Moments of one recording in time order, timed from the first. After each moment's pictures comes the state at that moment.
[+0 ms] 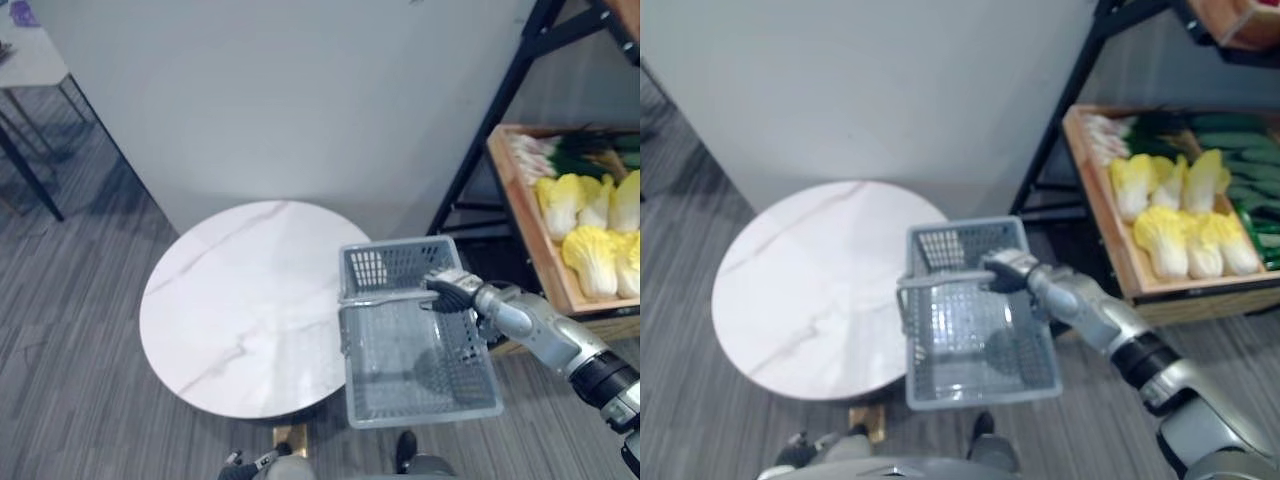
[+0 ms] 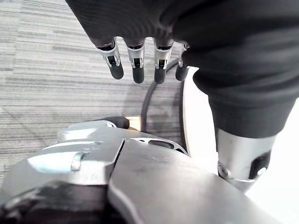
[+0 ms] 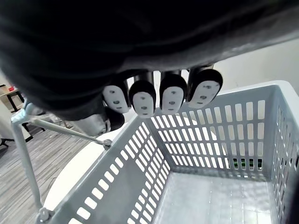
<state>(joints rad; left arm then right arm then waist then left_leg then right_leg) 0.16 0.16 0.15 1.12 0.02 -0.10 0.10 -0.40 -0.78 0.60 0.24 -0.41 -0.29 0.16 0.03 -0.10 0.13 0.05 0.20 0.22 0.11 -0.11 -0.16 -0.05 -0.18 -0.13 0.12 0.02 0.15</state>
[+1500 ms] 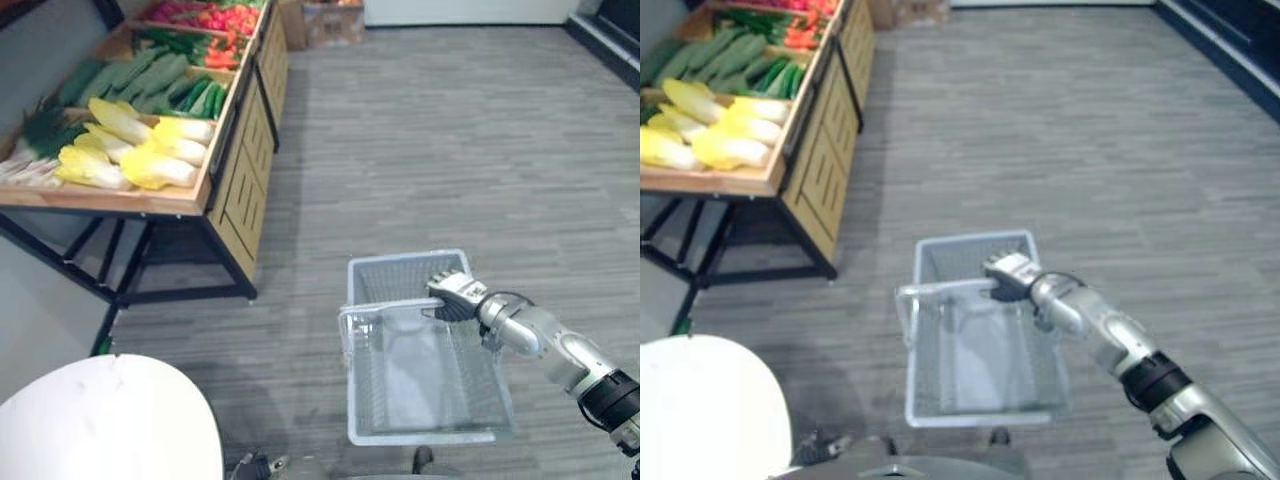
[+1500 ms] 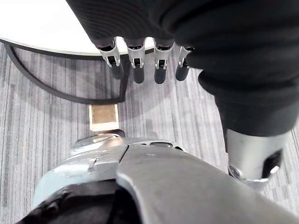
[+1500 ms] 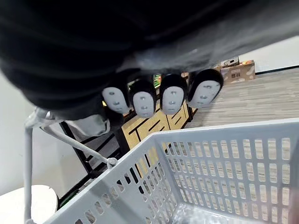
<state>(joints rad) 0.14 0.13 0.09 1.15 0.09 -0.11 0.10 -0.34 -0.78 0.56 0.16 -0.55 -0.30 0.07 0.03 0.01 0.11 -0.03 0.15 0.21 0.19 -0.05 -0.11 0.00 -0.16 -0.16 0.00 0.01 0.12</state>
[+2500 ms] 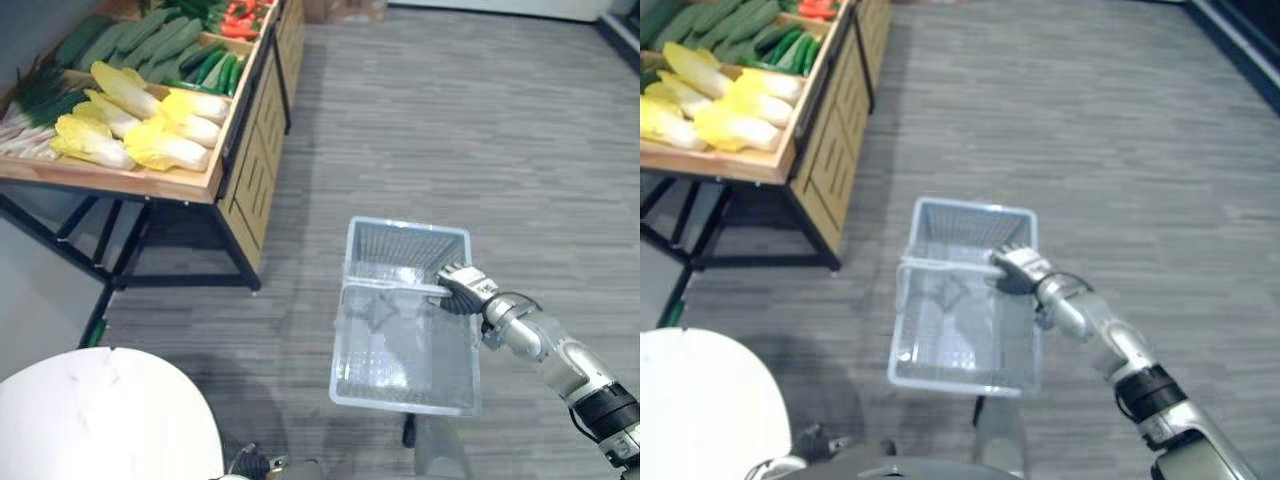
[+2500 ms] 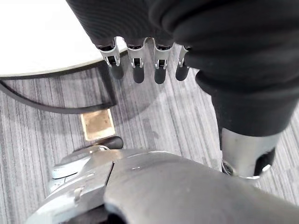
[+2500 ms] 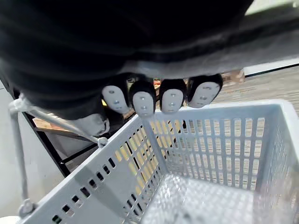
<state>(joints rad) 0.10 0.20 -0.05 1.15 0.14 -0.10 0.08 -0.25 -0.69 0.39 0.14 -0.59 -0.29 0.03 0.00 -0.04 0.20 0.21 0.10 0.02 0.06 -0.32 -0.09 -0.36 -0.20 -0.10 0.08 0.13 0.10</state>
